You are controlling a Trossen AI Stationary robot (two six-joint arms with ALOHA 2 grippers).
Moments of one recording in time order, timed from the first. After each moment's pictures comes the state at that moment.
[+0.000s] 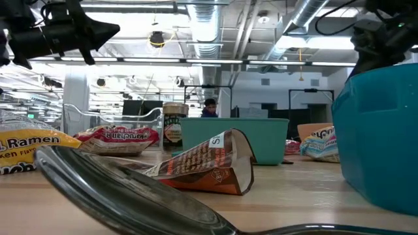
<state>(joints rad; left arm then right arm) 0.66 0.46 0.01 0.95 0.11 -0.34 -0.42 0.43 0.57 -0.89 0.05 0.58</state>
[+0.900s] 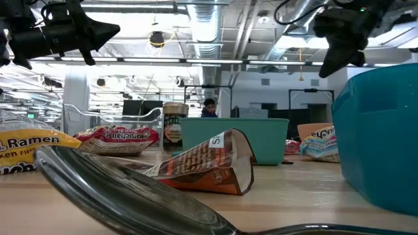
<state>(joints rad) 0.66 0.46 0.01 0.95 0.11 -0.36 -0.14 0.92 0.84 -0.88 0.19 0.50</state>
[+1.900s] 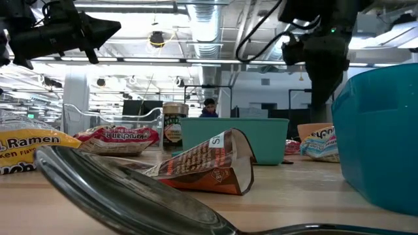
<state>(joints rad) 0.66 0.46 0.01 0.94 0.24 -0.36 0.03 1.41 0.96 -0.88 0.12 0.52</state>
